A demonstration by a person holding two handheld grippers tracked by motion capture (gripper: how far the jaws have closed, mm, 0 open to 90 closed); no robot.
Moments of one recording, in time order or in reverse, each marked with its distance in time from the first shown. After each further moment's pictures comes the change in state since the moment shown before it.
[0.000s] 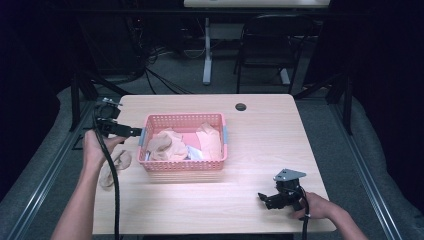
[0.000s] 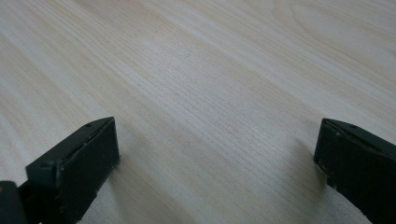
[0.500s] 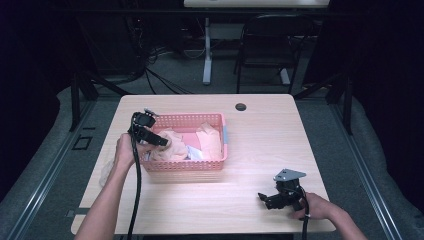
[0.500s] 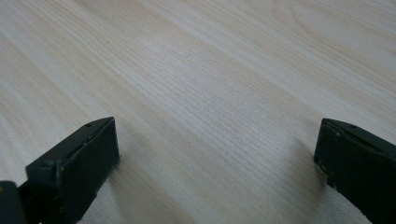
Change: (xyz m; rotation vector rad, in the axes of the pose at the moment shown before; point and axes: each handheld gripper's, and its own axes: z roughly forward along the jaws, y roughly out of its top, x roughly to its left) left arm -0.049 0.003 0.074 0.170 -0.074 0.149; right arm 0.000 0.000 0.000 -0.002 -0.002 0.001
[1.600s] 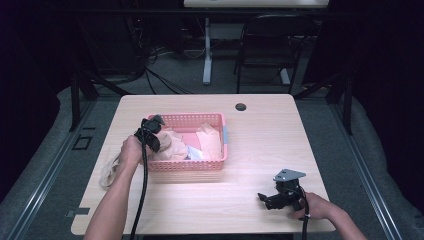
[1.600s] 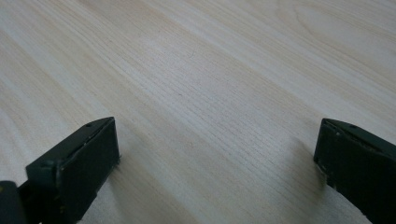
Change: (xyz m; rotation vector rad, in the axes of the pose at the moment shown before) left arm 0.005 0.000 0.044 0.266 0.097 -0.022; right arm 0.000 0.001 0.000 0.006 0.007 -0.011
